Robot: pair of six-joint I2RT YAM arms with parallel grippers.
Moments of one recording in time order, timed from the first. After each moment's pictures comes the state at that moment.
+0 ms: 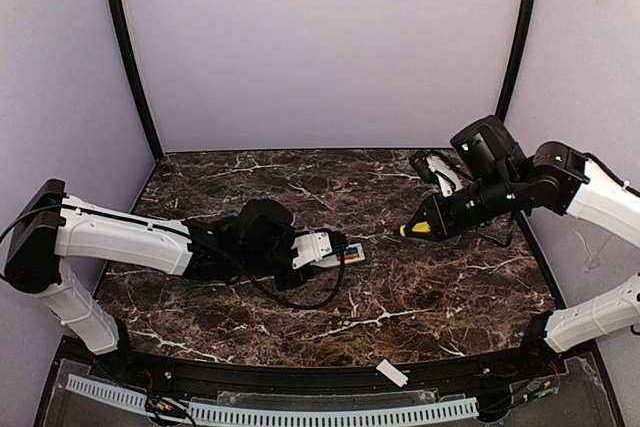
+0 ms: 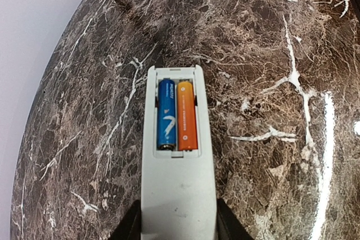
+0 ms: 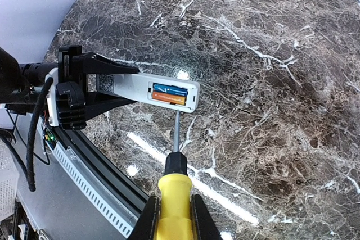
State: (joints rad) left arm -1.07 1.58 0.92 -0.01 -0.10 0.46; right arm 0.88 1.15 1.20 -0.90 -0.13 0.47
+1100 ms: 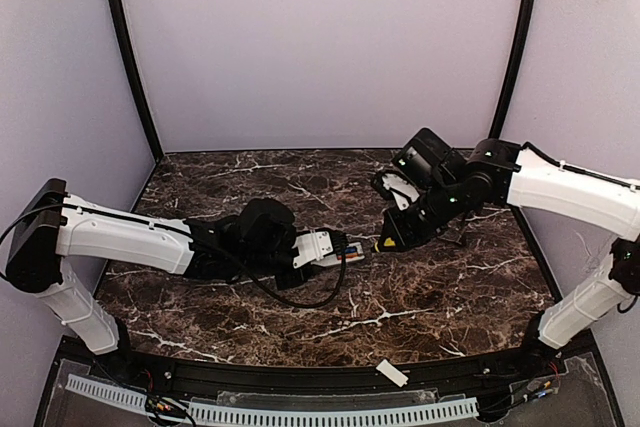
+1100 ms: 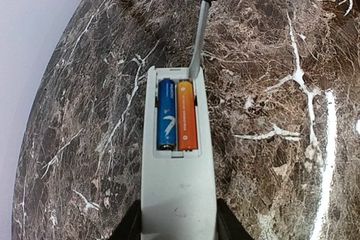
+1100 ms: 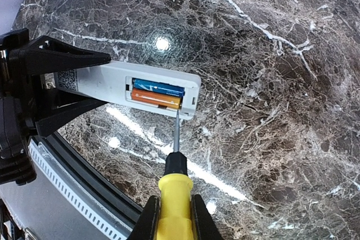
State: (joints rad) left arm -1.07 1.59 0.93 -0.02 -0.11 0.46; right arm 0.94 1.43 1.30 -0.92 -0.09 0.47
